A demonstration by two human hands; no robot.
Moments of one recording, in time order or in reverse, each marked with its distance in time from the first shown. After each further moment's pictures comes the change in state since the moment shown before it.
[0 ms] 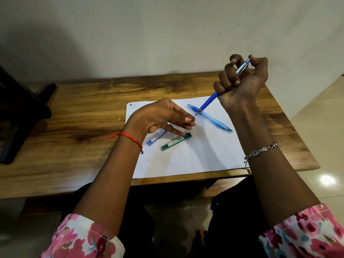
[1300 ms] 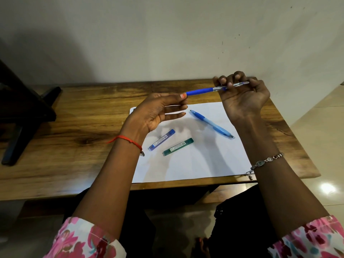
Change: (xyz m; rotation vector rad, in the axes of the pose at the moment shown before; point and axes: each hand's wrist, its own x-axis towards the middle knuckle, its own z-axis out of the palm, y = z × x) left_hand -0.006 0.006 -0.010 -0.440 0.217 0.244; right_hand 0.003 0.006 -0.012 0.153 -0.048 -0.082
